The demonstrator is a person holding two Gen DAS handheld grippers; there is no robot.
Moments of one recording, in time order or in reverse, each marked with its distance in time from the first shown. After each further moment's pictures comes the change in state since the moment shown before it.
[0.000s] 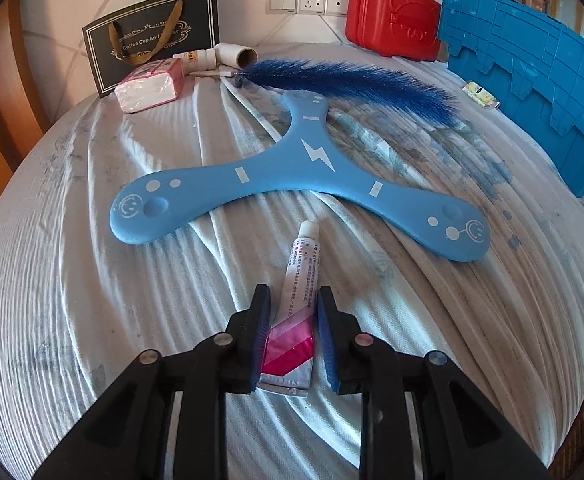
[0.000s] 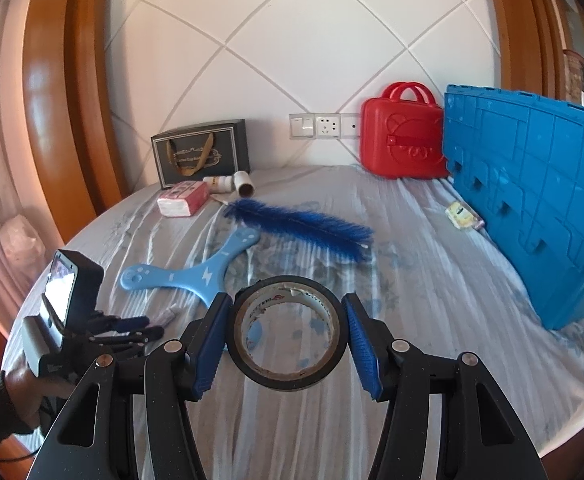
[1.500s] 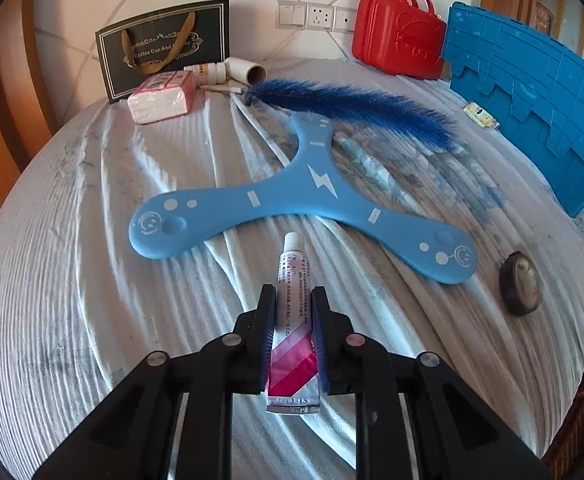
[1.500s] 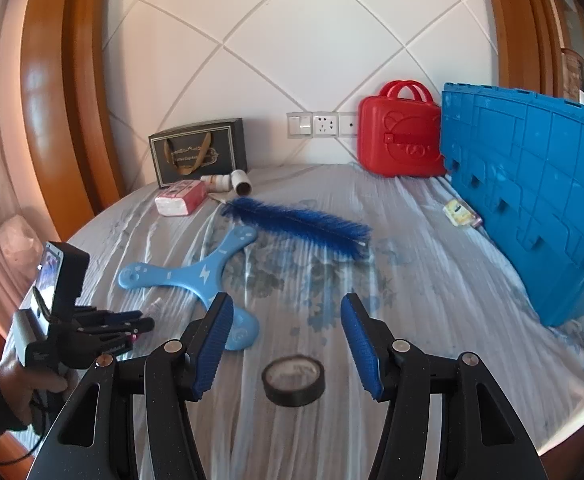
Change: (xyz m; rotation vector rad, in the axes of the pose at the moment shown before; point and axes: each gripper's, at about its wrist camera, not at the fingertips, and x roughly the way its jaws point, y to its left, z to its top) left arm -0.022 0.004 0.011 -0.035 -0.051 -0.001; right arm 0.000 -0.001 0.000 0.013 -0.001 -0.015
